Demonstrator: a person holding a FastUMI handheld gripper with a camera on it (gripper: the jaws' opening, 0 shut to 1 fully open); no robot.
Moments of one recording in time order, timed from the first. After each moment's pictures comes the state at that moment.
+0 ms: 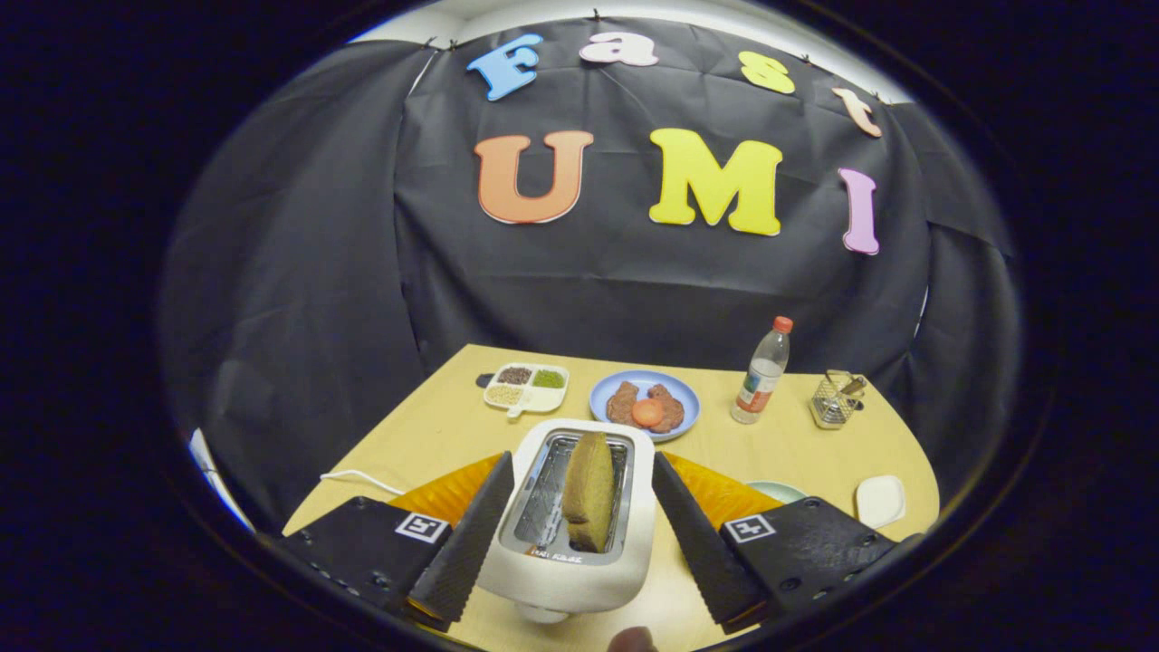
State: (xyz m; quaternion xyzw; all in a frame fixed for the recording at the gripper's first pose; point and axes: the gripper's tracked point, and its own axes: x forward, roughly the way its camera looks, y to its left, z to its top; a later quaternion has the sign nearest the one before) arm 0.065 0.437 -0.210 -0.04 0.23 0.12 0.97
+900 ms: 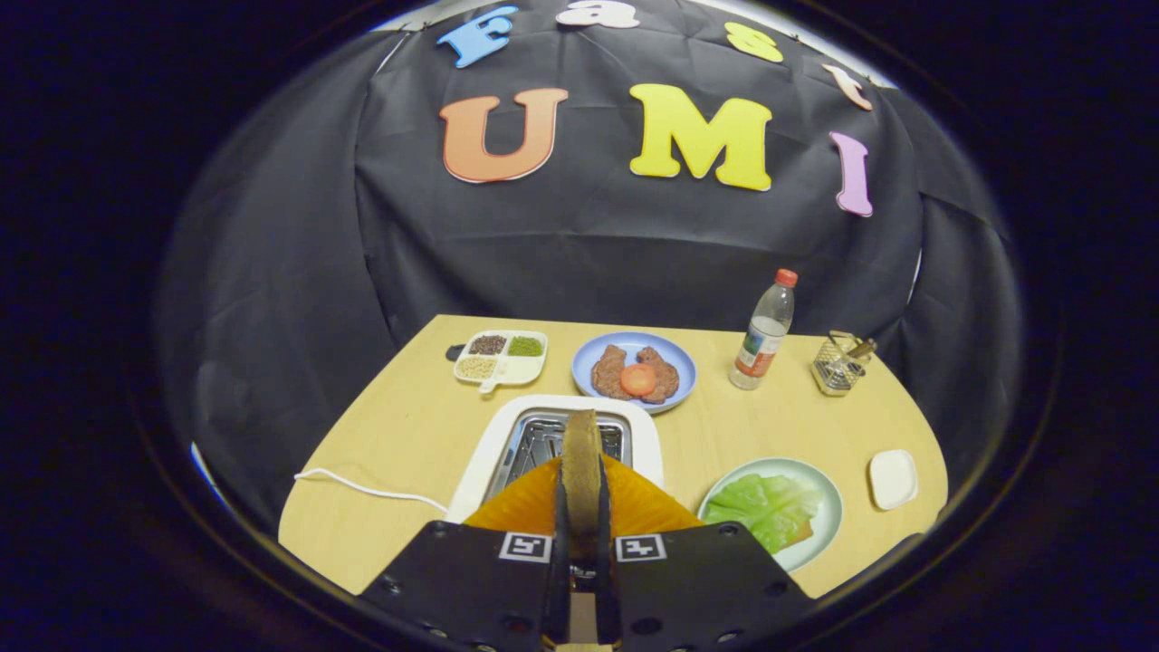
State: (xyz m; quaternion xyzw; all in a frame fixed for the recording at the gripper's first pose) arm 0.096 0.436 -0.238 -0.02 0.28 0.10 0.96
